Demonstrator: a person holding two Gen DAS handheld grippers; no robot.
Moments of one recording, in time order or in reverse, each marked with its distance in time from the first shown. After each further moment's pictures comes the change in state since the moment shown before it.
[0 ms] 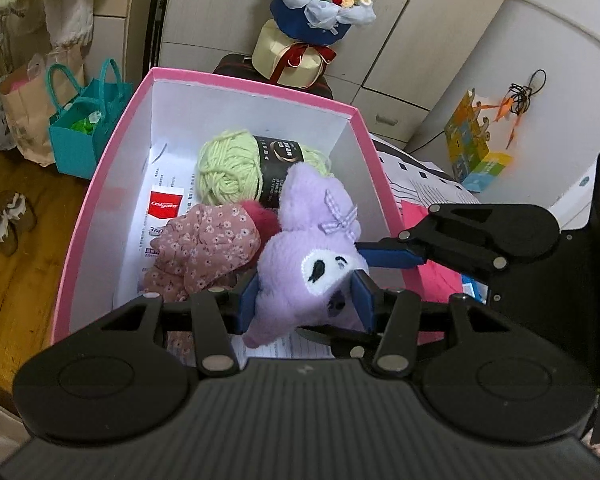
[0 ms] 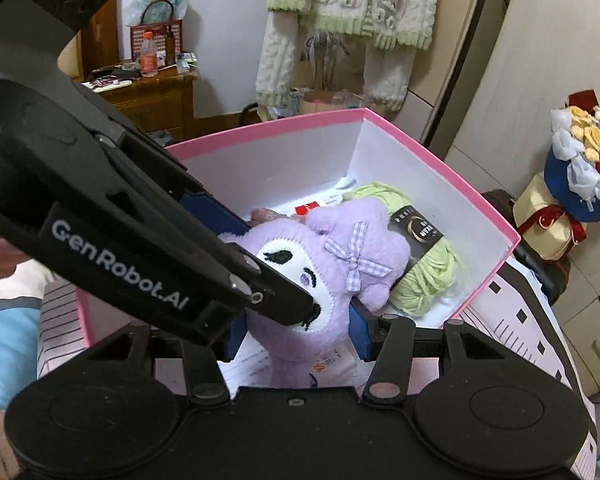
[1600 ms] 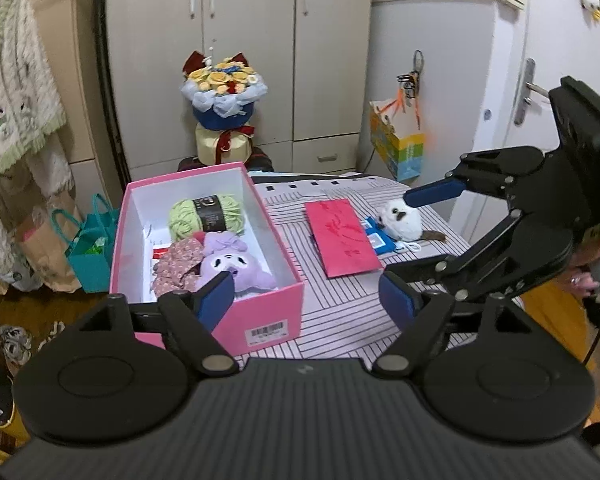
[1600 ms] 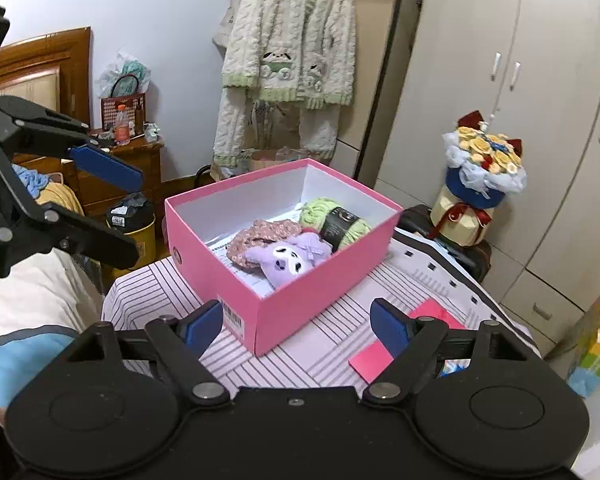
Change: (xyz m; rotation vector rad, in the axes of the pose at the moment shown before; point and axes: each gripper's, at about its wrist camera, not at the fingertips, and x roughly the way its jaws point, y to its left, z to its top) left arm -0.181 -0.115 -0.121 0.423 -0.221 0.025; right arm -0.189 0.059 -0.098 0.140 -0.205 -0.173
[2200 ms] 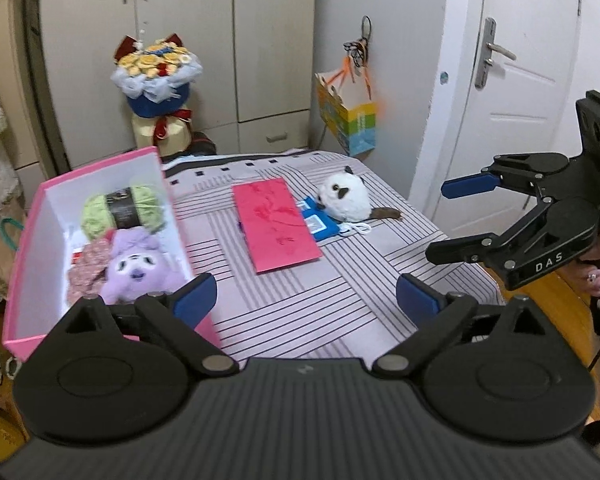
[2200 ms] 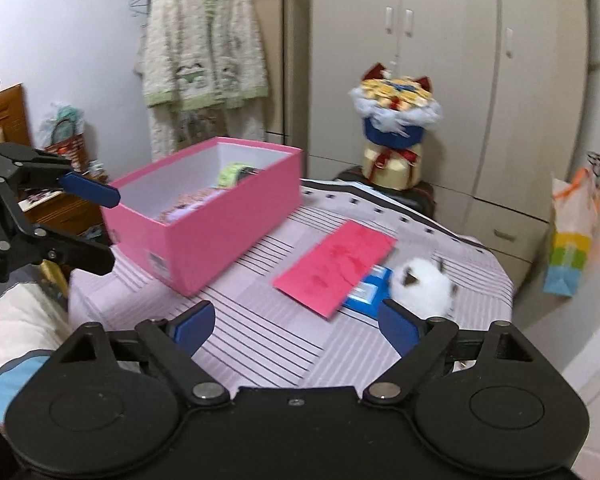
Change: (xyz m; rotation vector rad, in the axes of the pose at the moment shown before) left arm 0.078 -0.060 -0.005 0.074 0.062 -0.116; right arm -0.035 -0.076 -0.108 0.255 -0.033 -0.103
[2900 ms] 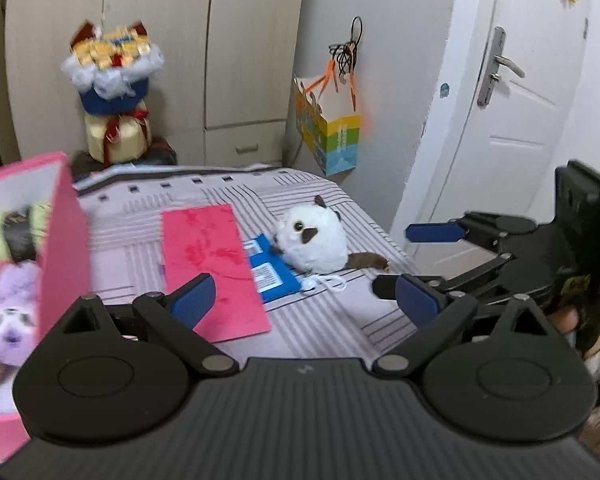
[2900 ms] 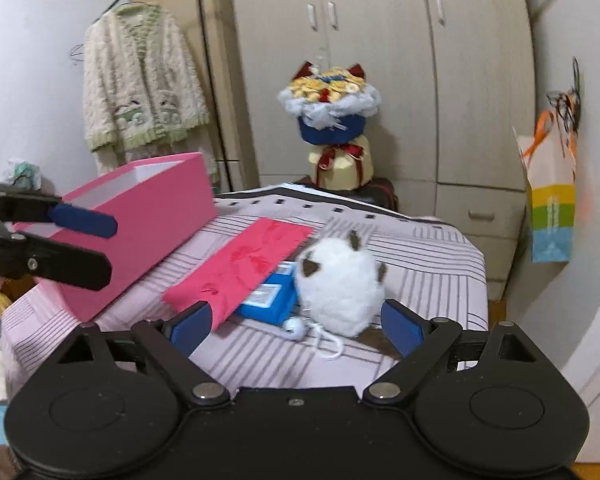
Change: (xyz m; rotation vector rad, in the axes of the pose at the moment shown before) left arm 0.132 -0.024 0.037 -0.079 -0.042 -0.088; right arm 0.080 -0.107 -0.040 0.170 -0.101 -0.031
